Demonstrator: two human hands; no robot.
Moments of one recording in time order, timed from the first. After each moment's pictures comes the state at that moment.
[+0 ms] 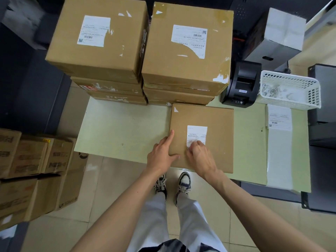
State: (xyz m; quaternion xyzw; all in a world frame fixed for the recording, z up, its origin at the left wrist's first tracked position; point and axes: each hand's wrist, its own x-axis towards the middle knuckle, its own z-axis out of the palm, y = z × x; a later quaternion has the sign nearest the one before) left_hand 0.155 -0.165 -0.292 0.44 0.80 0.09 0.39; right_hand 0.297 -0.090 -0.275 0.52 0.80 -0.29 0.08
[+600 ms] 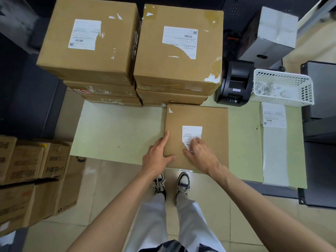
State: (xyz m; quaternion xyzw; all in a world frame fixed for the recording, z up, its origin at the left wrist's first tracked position) left_hand 0.153 -0.166 -0.292 0.44 0.80 0.11 0.40; right_hand 0.318 -0.070 -0.274 0.45 0.84 -0.29 0.10
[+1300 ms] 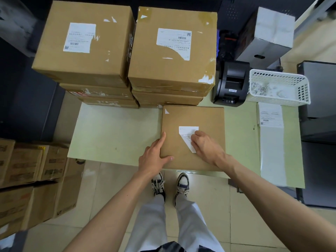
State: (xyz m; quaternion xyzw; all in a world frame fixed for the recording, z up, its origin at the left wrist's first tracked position) left_hand 0.154 -0.165 -0.291 0.43 0.80 0.10 0.40; right_hand 0.339 -0.027 -0.274 0.34 0.90 -0.26 0.07
